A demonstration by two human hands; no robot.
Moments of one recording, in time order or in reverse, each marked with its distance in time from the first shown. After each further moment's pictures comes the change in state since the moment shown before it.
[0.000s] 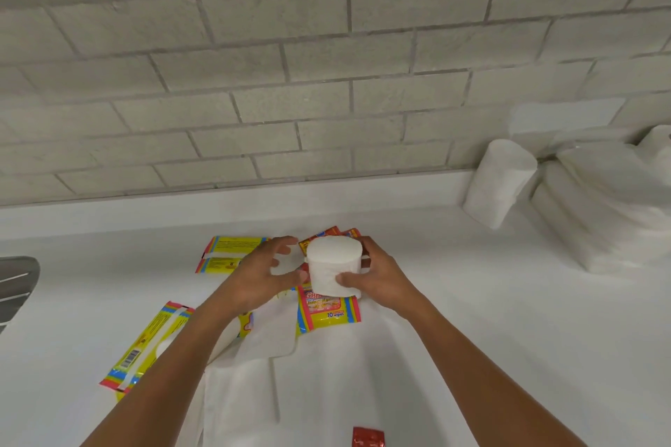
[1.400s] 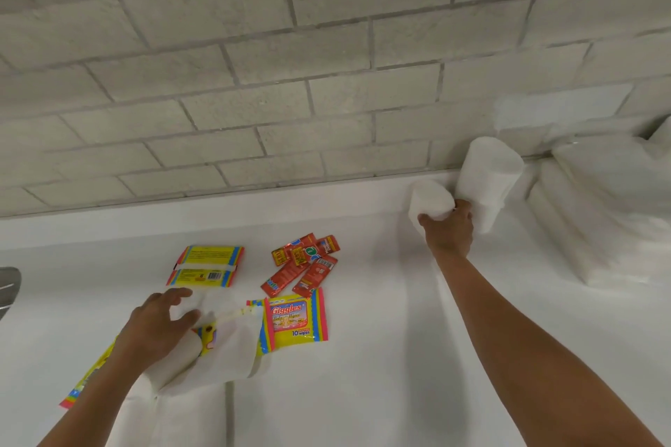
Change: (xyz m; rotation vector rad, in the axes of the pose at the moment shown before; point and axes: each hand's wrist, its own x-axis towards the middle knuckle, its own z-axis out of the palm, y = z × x) left_hand -0.023 -0.086 -0.028 0.459 0.246 -0.464; right_hand 0.086 0.064 -0.161 -0.125 0.834 0.259
